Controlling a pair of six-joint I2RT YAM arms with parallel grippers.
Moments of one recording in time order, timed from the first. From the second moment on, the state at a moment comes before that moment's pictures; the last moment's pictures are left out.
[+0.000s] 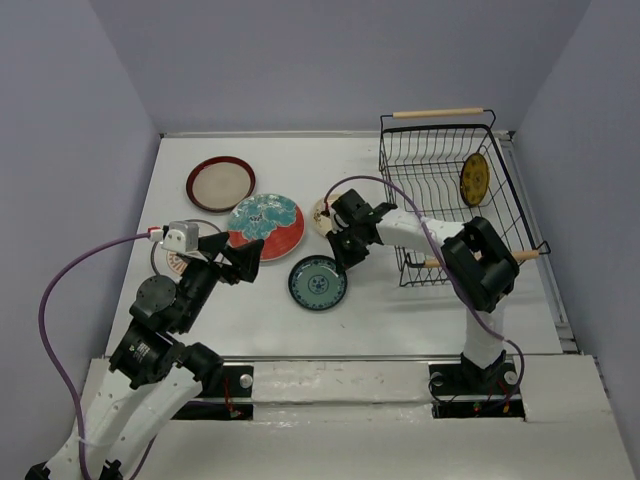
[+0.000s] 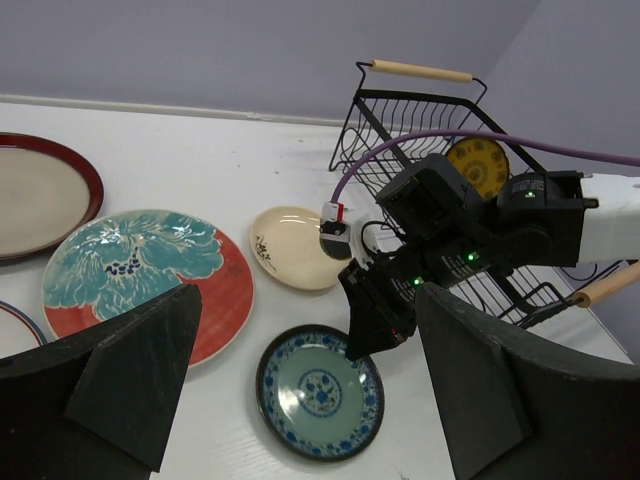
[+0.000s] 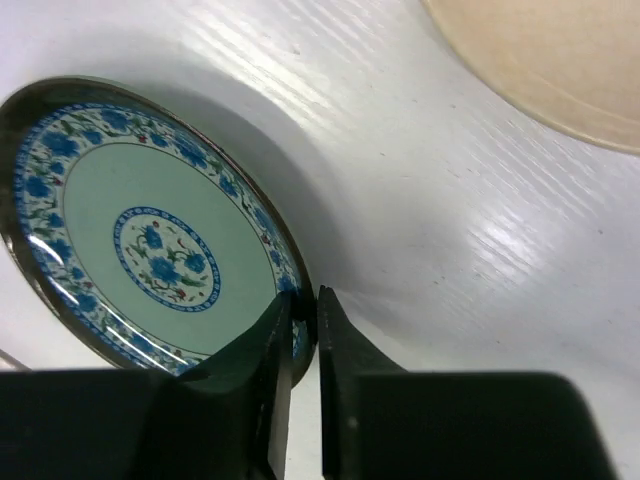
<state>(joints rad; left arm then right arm) -0.59 0.34 0.65 -0.26 -0.17 -0.35 0.71 1.94 1.33 -0.57 -0.15 0.20</state>
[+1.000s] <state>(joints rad) -0.59 0.33 0.65 -0.26 -0.15 -0.35 0.58 1.42 1.64 -0.60 0.31 0.23</state>
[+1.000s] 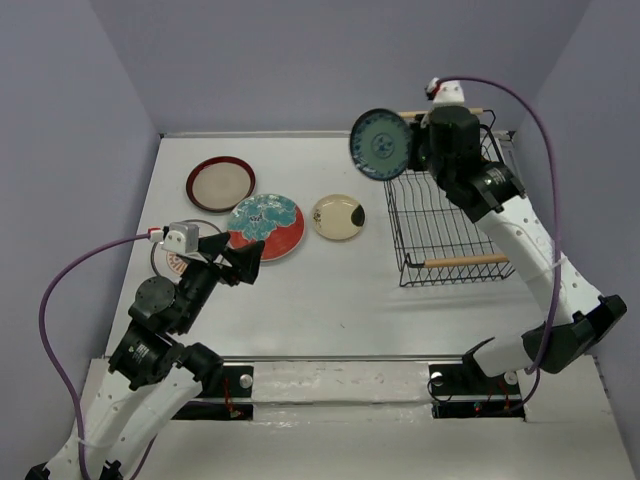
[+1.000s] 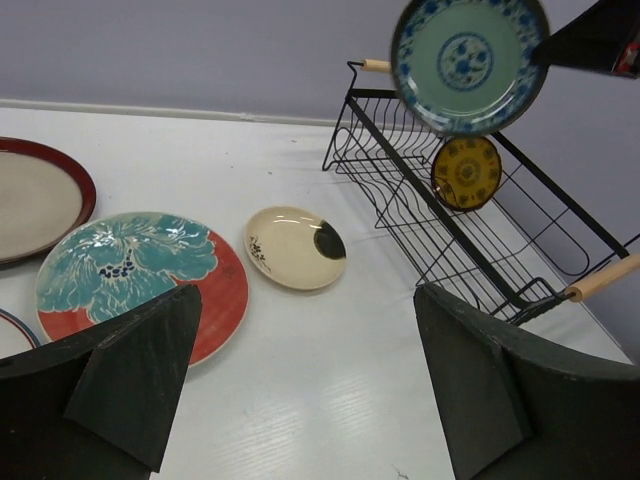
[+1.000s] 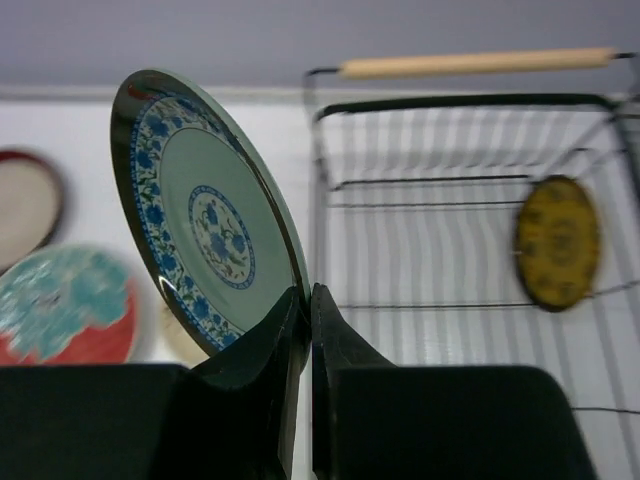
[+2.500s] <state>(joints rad) -0.59 0.40 0.65 -0.26 -0.09 -0.34 0.16 1.90 1.48 -0.21 0.83 -0.26</state>
